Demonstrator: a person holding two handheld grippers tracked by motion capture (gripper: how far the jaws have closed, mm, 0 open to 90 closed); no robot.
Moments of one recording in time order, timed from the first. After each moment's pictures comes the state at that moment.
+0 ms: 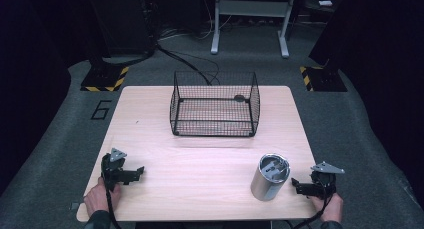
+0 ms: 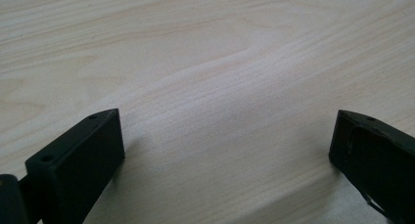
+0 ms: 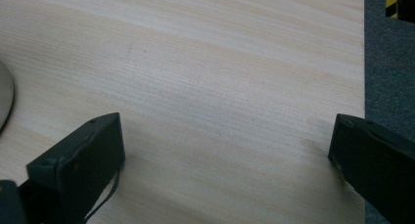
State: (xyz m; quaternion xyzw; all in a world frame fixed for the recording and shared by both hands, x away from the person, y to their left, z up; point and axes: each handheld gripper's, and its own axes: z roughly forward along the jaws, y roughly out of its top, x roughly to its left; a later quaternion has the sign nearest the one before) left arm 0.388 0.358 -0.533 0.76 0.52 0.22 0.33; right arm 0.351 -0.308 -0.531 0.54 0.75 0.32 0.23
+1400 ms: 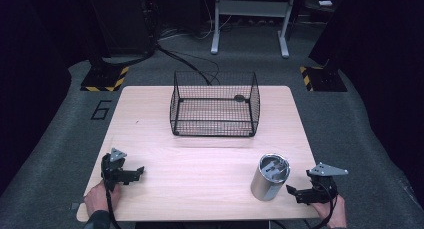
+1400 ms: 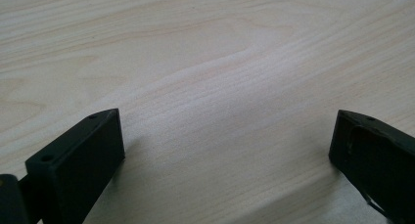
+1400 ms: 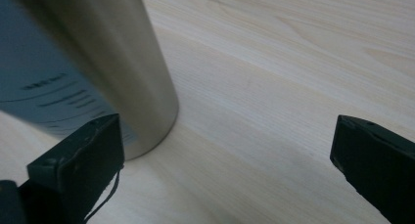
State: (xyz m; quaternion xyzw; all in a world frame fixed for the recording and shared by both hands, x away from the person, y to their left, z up) left arm 0.387 0.359 -0.531 0.77 0.51 0.22 0.32; right arm 0.321 -0.283 -0.478 0.45 0.79 0.37 0.16
